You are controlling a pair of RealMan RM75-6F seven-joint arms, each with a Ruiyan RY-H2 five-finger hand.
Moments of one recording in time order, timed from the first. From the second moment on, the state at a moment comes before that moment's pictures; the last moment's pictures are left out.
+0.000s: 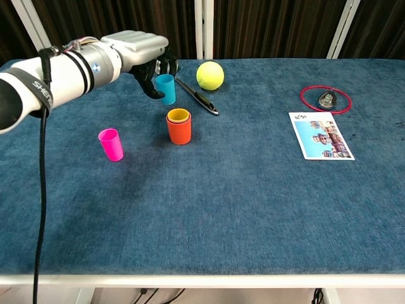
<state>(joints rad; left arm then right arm) -1.02 -1.74 -0.28 -1.13 0.96 0.83 0.47 -0.02 -1.08 0.03 -1.40 -1.51 1.49 0.18</state>
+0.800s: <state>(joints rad) -0.99 -1.63 -0.21 -1.54 0.90 1.01 0.68 -0.03 -1.10 0.01 -1.38 -1.53 1.52 0.19</state>
